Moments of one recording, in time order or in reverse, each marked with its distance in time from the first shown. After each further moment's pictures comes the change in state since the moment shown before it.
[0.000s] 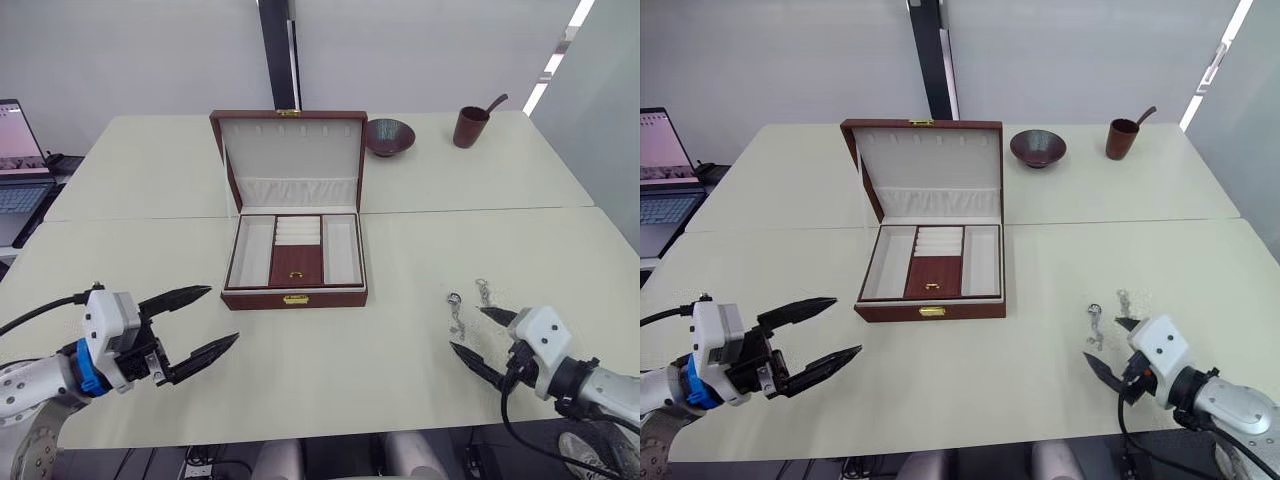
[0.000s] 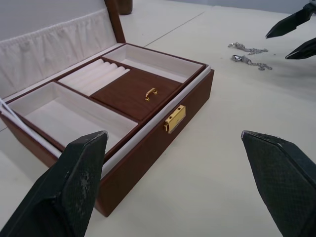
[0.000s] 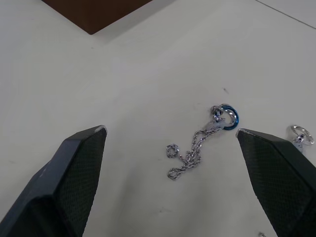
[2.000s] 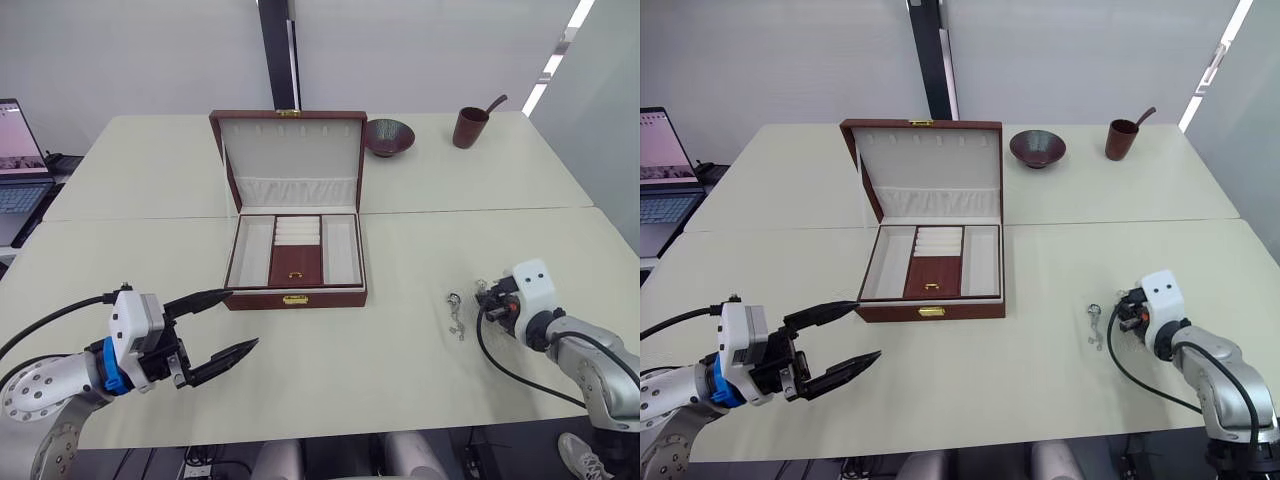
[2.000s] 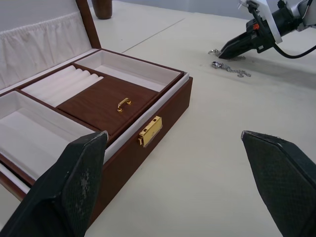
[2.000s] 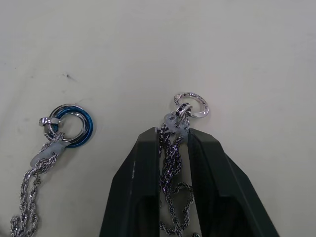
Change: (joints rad) left arm 0.005 -0.005 -0.067 -0.021 0.001 0.004 0.024; right arm -0.439 0.088 0.030 0.317 -0.016 0.431 -0.254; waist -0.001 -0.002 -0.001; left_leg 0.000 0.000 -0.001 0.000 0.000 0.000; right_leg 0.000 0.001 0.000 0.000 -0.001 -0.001
